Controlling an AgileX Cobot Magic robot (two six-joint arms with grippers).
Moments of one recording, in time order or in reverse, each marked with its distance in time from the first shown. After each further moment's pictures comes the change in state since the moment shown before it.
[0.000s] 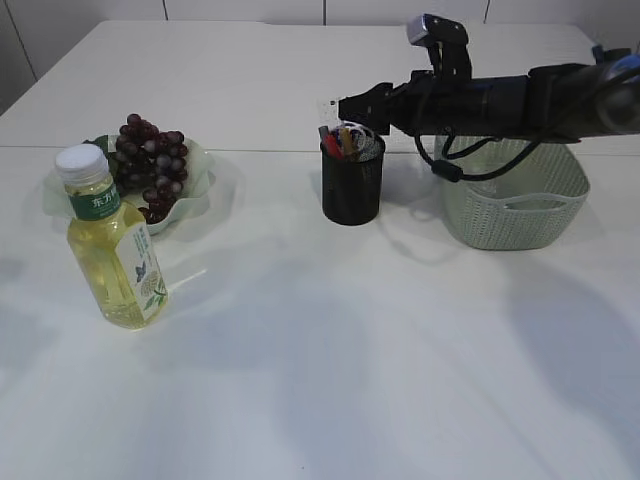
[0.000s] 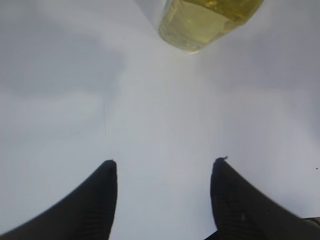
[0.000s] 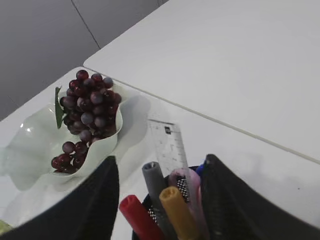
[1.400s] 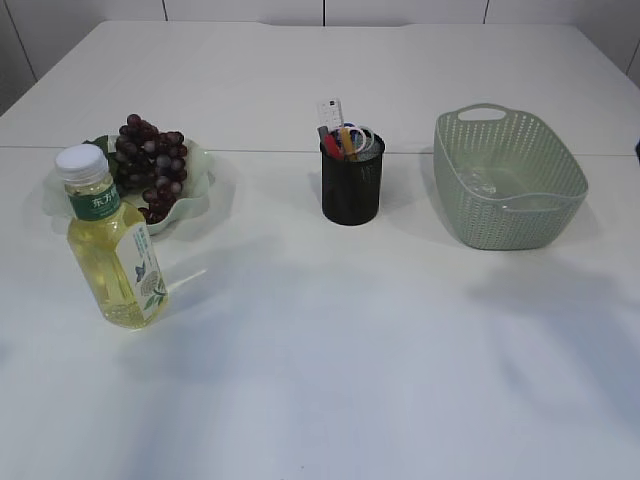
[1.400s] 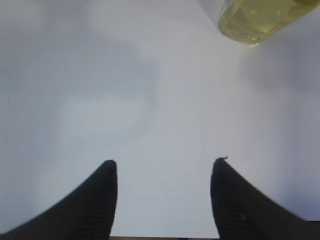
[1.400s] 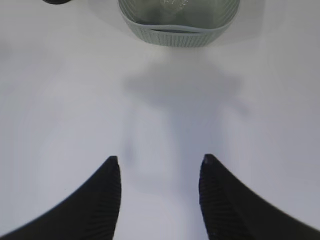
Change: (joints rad) left arm 0.000 -0.078 0.000 0.209 0.063 -0.052; right arm 0.000 -0.972 0.423 -1.786 0.365 1.809
